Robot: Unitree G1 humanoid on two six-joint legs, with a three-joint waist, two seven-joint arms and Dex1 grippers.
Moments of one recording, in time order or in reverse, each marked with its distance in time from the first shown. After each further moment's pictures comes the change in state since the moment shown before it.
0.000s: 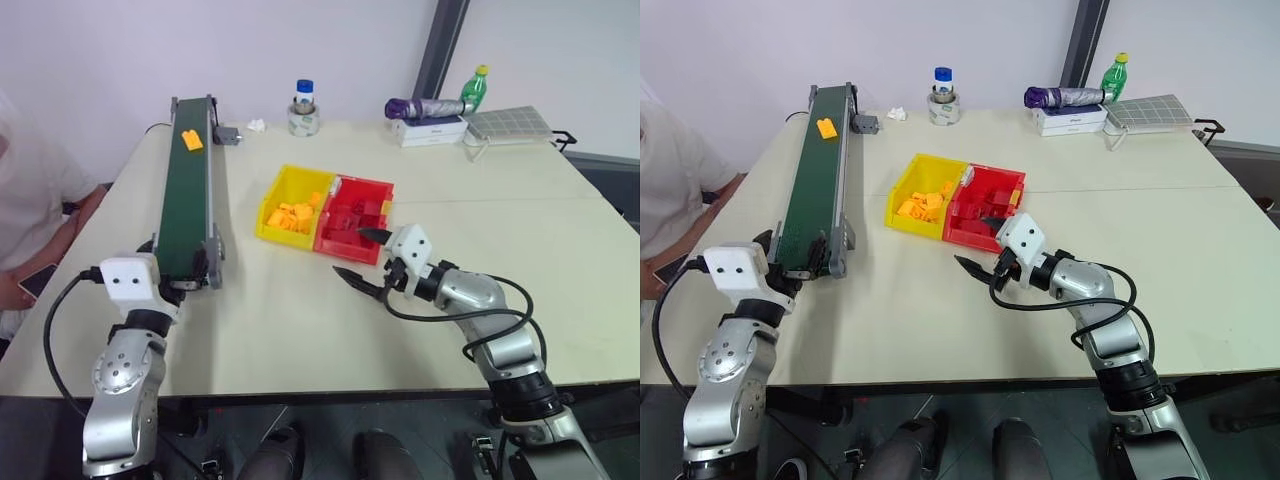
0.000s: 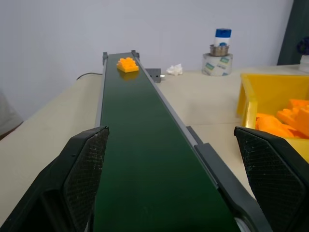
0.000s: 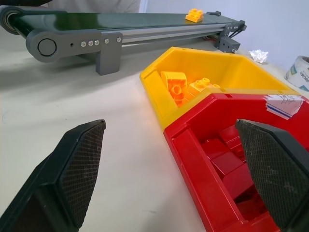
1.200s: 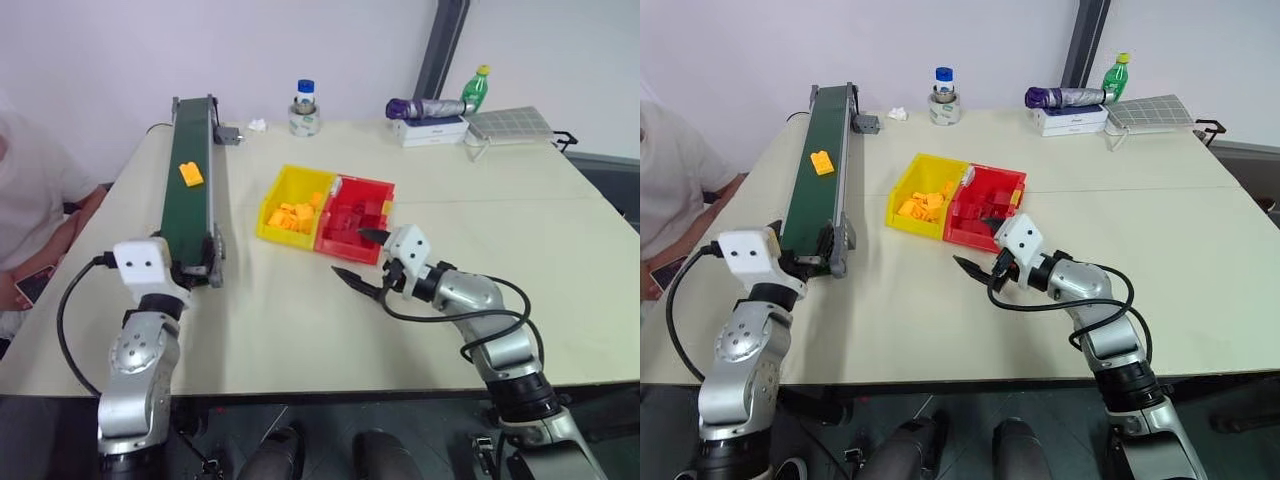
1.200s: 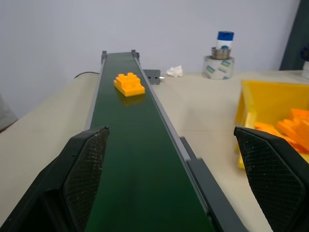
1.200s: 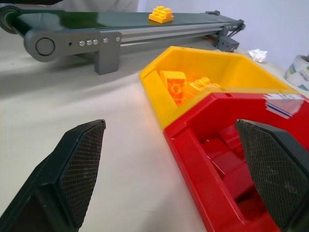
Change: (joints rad) left arm -0.146 -0.005 -0.025 0.033 0.008 0.116 0.080; right arm 0.003 0.010 0.004 0.000 -0.009 0.000 -0.009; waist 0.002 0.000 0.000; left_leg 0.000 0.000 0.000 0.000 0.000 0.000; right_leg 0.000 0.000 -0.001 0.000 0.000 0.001
